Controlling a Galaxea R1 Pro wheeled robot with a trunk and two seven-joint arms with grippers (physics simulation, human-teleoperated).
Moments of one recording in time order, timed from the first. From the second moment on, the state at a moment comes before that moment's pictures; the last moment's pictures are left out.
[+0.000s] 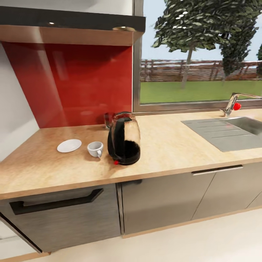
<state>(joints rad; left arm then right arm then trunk) -0.21 0.26 -0.26 -0.03 0.57 -0.10 -1.12 -0.19 -0.19 0.29 0.04 0.35 -0.26 0.36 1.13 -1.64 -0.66</state>
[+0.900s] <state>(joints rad) -0.21 0.26 -0.26 -0.03 0.57 -0.10 -1.12 -0.19 -0.19 0.29 0.04 0.35 -0.26 0.36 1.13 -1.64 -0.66</state>
